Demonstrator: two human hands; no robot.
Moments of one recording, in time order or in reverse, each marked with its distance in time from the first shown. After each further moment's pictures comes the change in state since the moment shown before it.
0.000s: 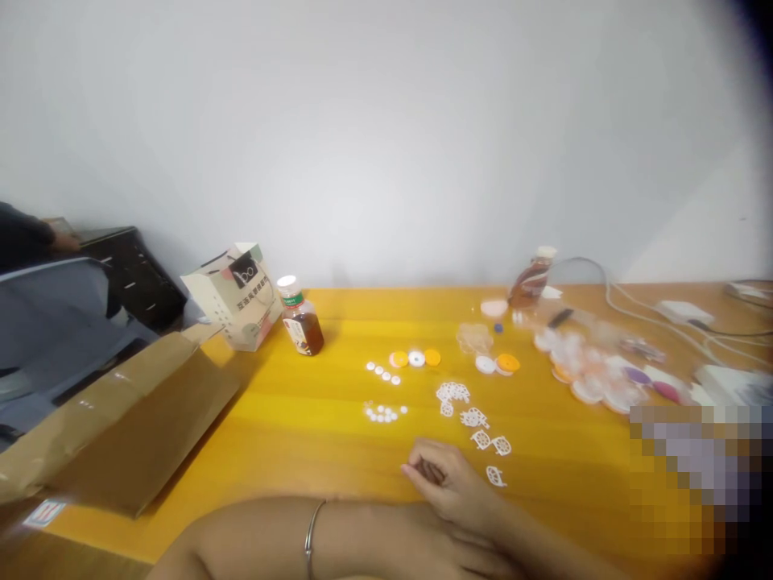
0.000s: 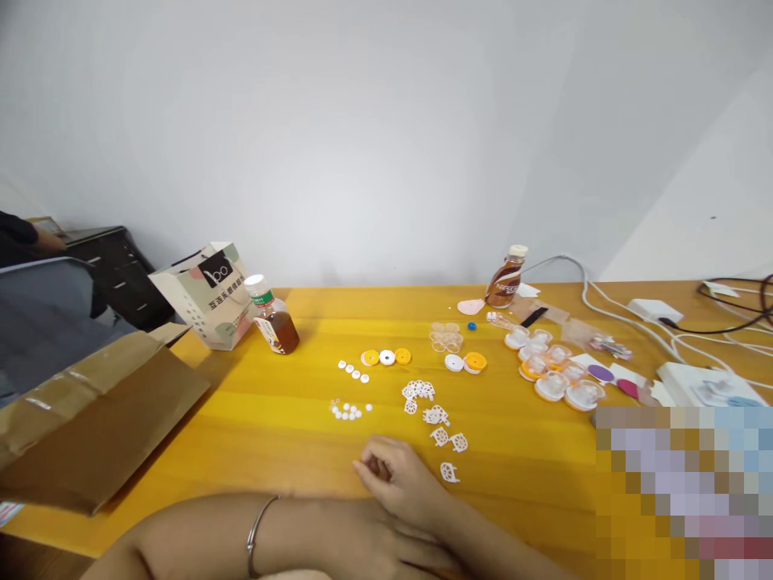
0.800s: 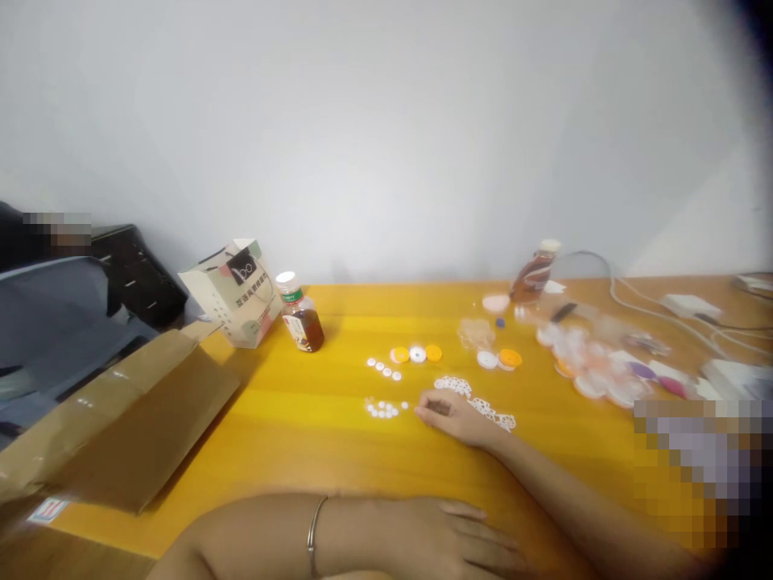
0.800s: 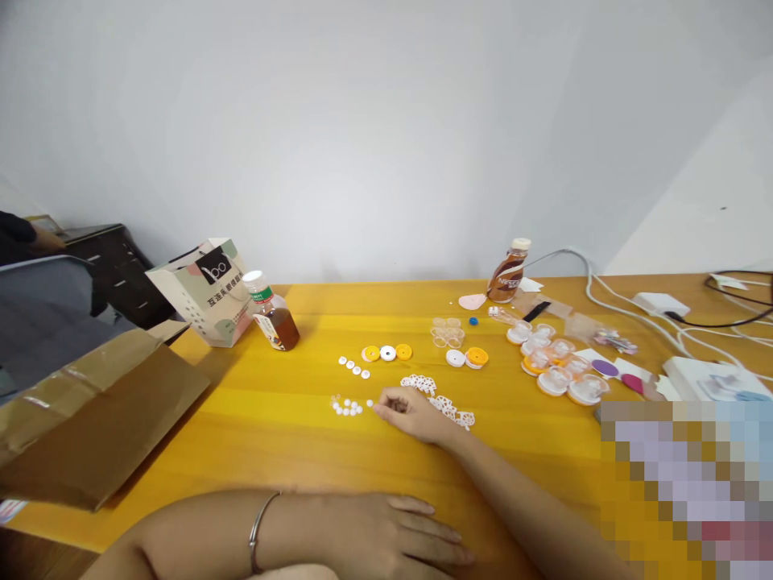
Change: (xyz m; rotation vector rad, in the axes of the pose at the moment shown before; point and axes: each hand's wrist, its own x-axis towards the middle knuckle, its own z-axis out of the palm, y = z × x) left_hand -0.010 -0.001 -0.019 0.297 0.055 0.204; right_hand 0.046 0.036 -0.045 0.214 -0.121 0.079
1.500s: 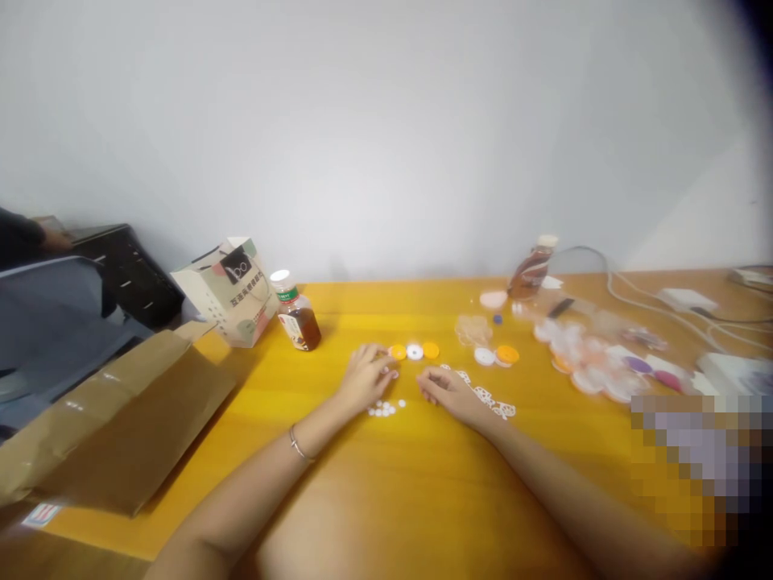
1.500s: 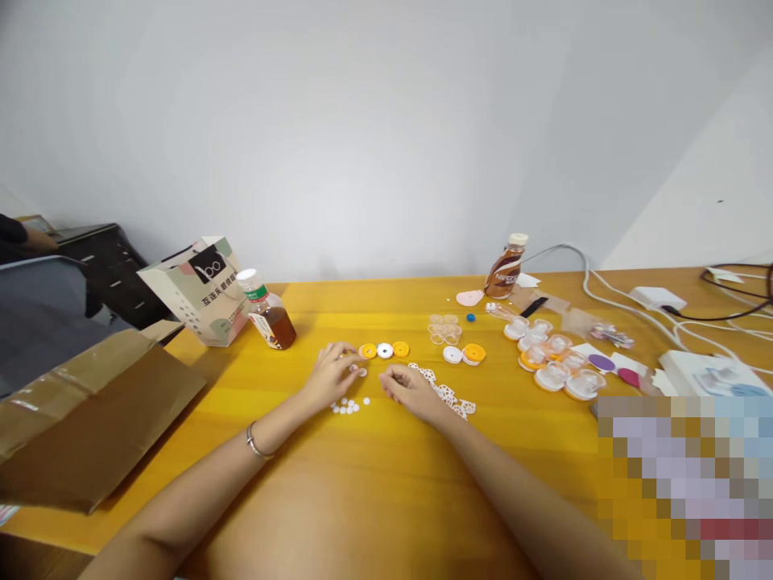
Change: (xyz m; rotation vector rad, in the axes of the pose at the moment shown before) left_hand -0.060 -0.113 -0.014 0.082 0.469 -1.039; right_hand 0.016 0.013 -0.008 0.139 0.200 0.077
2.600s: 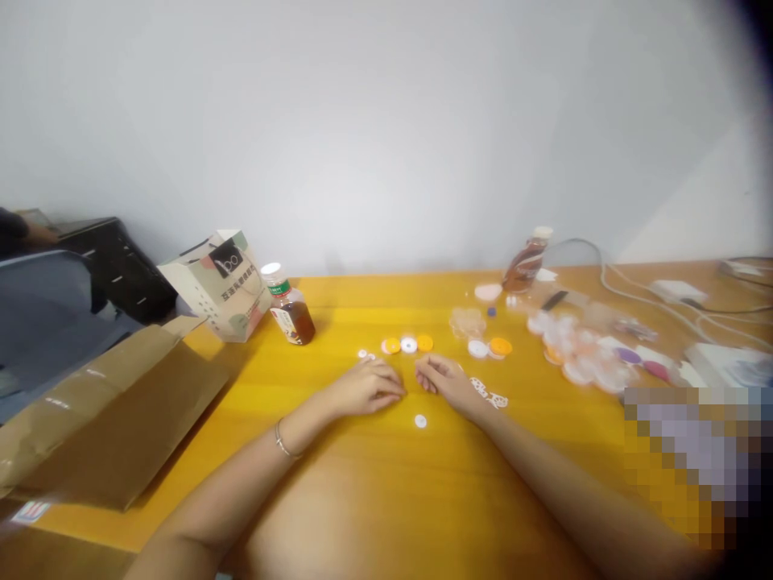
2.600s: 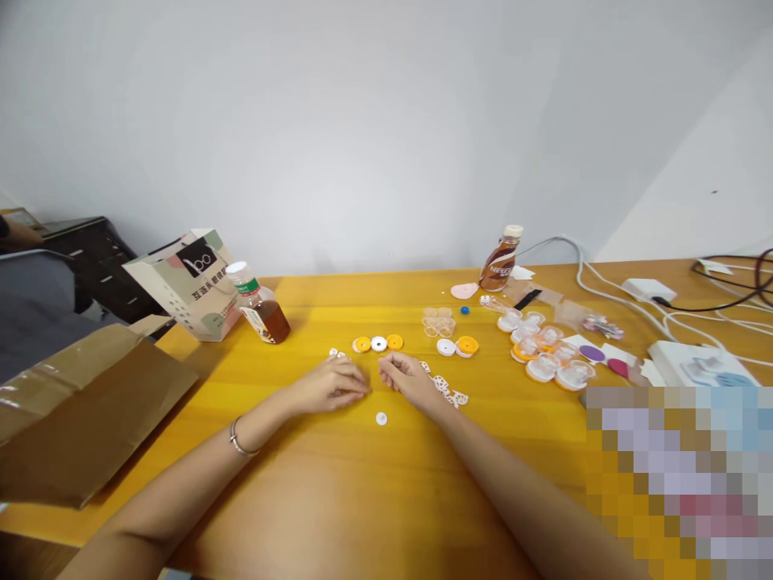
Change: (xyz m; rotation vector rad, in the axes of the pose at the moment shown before) left_hand -0.005 0.008 -0.018 -0.140 -0.387 0.419; right_hand 0.001 0.003 -0.003 0.125 0.103 0.034
